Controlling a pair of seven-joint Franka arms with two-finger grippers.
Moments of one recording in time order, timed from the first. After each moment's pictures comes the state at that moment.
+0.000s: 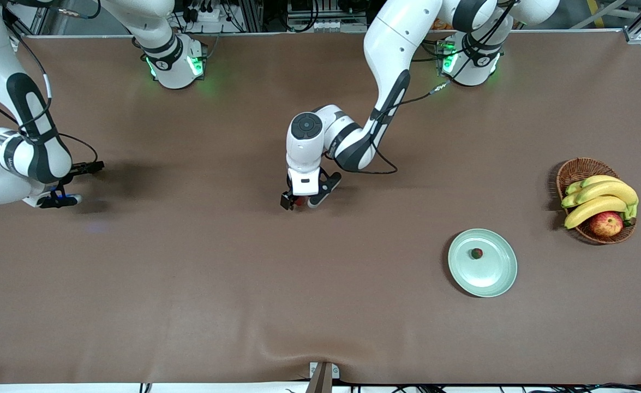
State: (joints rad) left arm -0.99 0.89 0.11 -1.41 -0.09 2.49 -1.74; right arm -0.34 0.53 -0.12 -2.02 -0.14 1.96 -0.44
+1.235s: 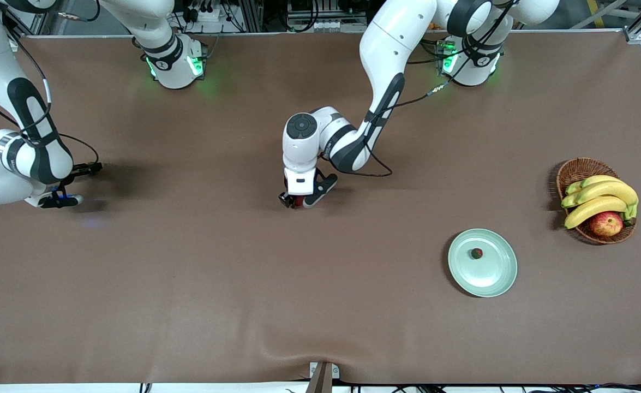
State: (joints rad) left arm -1.00 0.93 0.11 -1.38 -0.05 2.50 -1.73; right arm -0.35 0.55 -0.12 -2.02 -0.14 1.99 -0.44
